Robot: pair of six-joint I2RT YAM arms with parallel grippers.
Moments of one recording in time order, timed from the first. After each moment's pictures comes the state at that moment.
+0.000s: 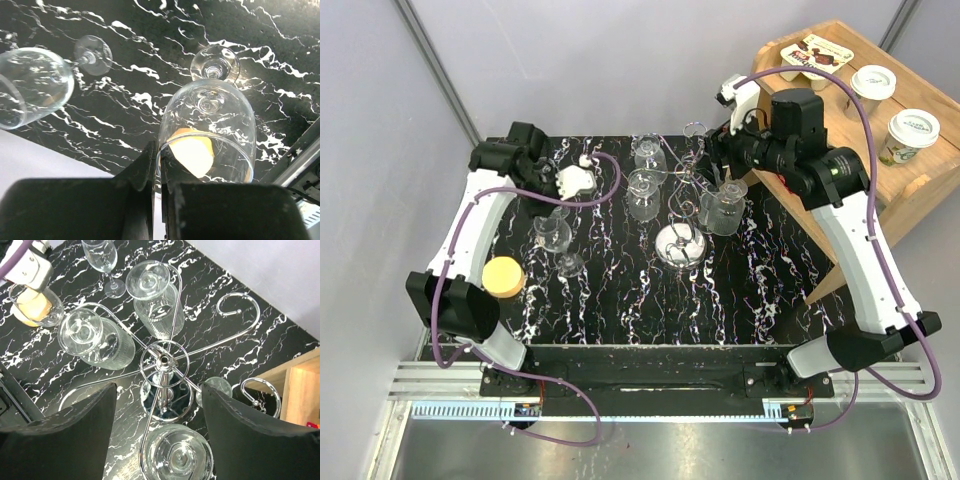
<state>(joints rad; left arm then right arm) -0.20 1.59 1.70 -1.34 0.20 1.04 0.43 1.46 1.93 -0.89 -0.33 -0.14</state>
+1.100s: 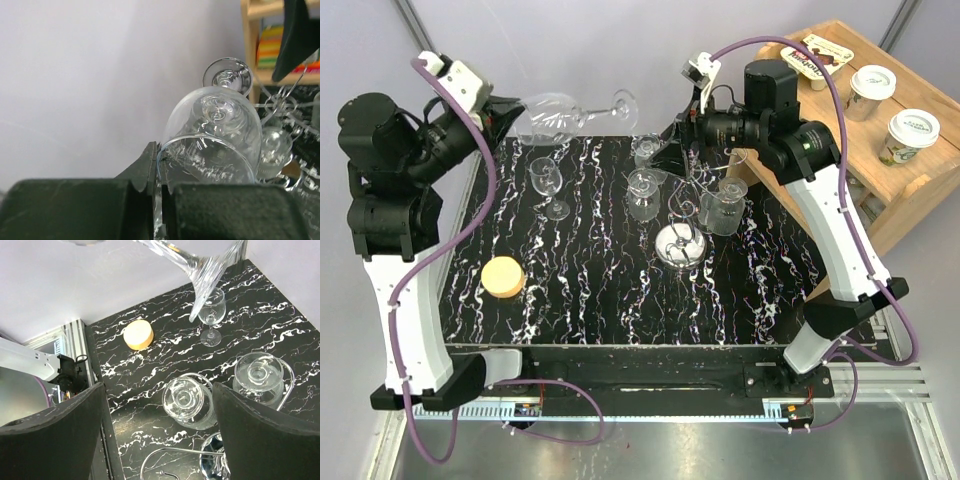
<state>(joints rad) -0.02 1.24 2.04 -0.75 0.66 0.36 0.51 1.67 2.21 -0.83 -0.75 -0.02</state>
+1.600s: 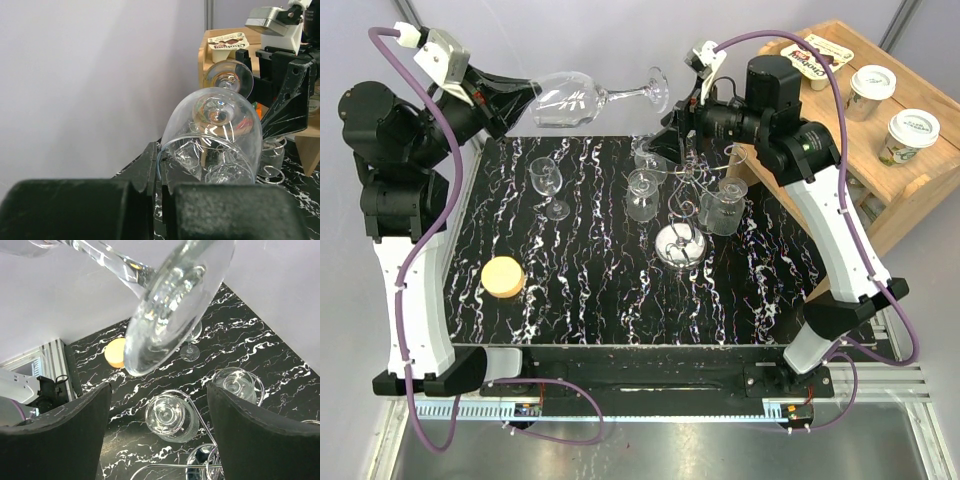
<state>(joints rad) -0.02 1.29 2.03 -0.45 0.79 -0.05 0.52 1.67 2.22 -0.73 -0.65 0.01</state>
